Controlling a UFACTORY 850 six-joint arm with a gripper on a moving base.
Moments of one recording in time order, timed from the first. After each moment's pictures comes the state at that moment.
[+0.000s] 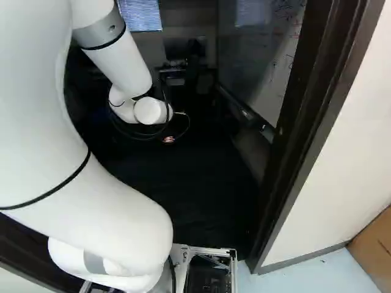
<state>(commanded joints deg) 3.3 4.8 -30.3 -0.1 29.0 0.0</state>
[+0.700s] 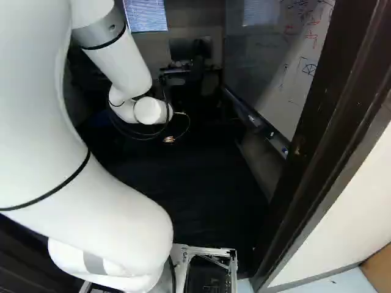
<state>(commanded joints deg) 3.3 4.8 -30.3 -0.1 29.0 0.0</state>
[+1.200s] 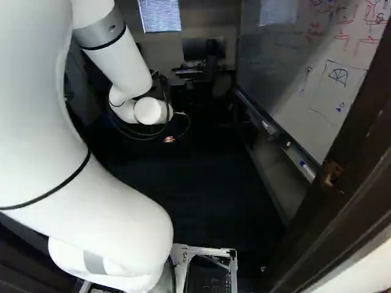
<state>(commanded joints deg) 3.3 4.8 -30.3 -0.1 29.0 0.0</state>
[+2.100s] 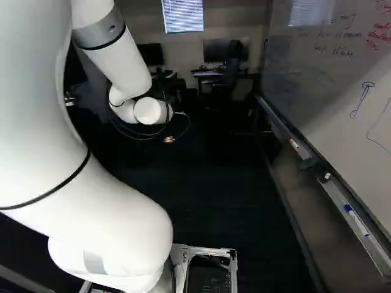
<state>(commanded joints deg) 3.3 4.8 -30.3 -0.1 29.0 0.0</state>
